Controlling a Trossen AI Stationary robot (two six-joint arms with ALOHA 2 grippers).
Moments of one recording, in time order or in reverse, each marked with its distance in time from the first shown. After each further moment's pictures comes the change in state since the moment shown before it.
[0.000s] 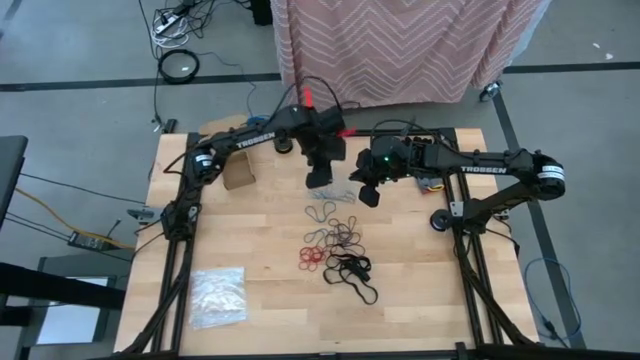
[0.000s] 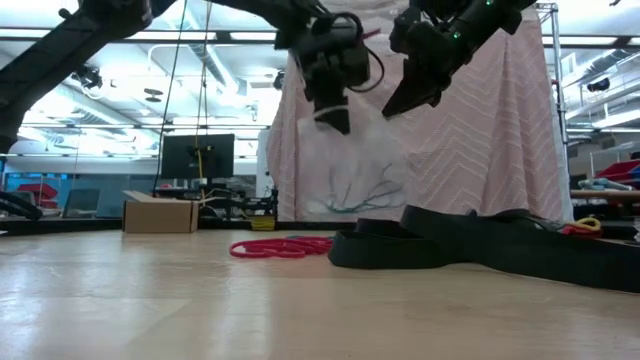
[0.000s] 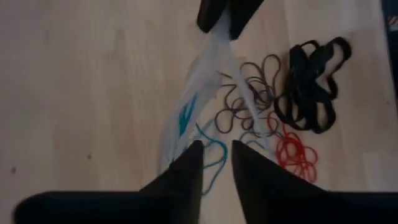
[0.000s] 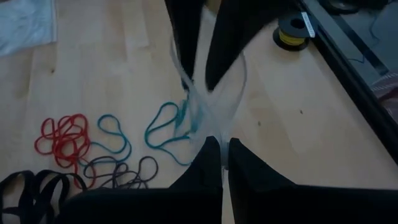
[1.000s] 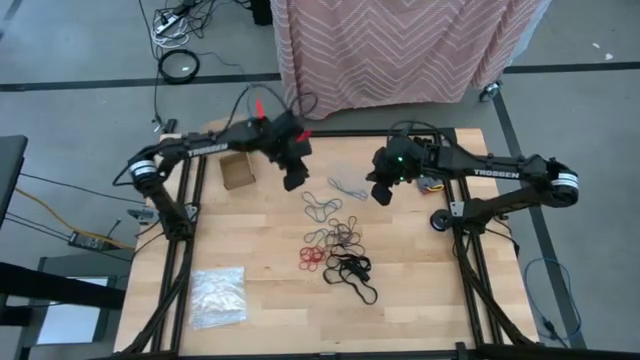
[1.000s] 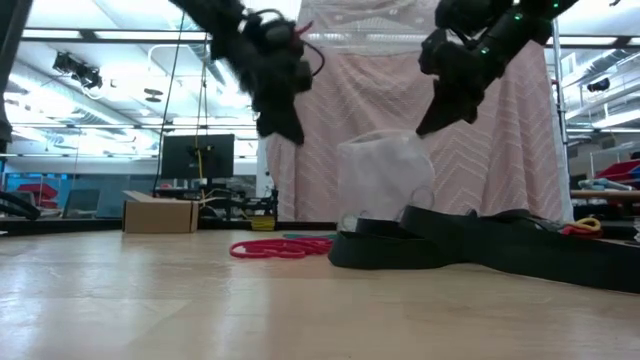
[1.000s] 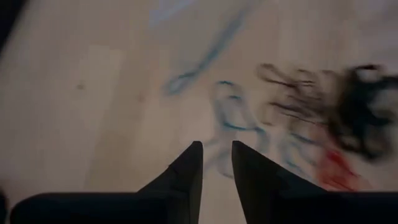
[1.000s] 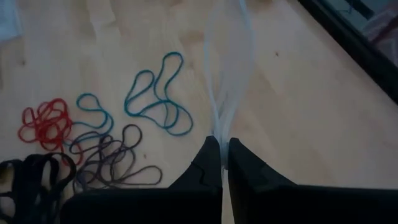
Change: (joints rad) left arm 0.048 -0.505 -0.931 0.742 -0.182 -0.285; right arm -0.053 -0.150 -0.172 -0.029 -0.019 0.127
